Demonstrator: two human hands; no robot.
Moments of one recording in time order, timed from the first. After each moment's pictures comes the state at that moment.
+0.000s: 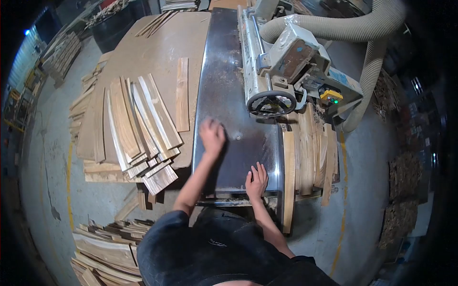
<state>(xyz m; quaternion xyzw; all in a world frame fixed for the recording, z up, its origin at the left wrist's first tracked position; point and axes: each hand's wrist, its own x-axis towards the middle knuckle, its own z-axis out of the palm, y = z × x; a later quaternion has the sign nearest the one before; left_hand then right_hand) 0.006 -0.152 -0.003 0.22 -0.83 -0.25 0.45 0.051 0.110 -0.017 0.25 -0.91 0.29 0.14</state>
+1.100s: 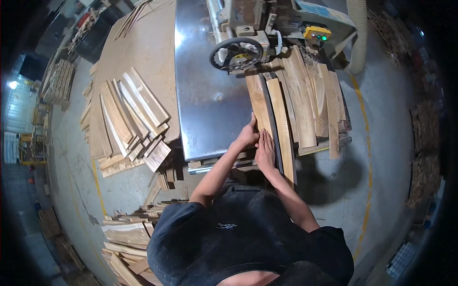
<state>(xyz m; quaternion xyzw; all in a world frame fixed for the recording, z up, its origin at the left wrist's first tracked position) 0.026 0.060 -0.026 0.14 -0.82 -0.54 -0.14 0.060 0.209 -0.016 0.30 -0.90 0.30 0.07</state>
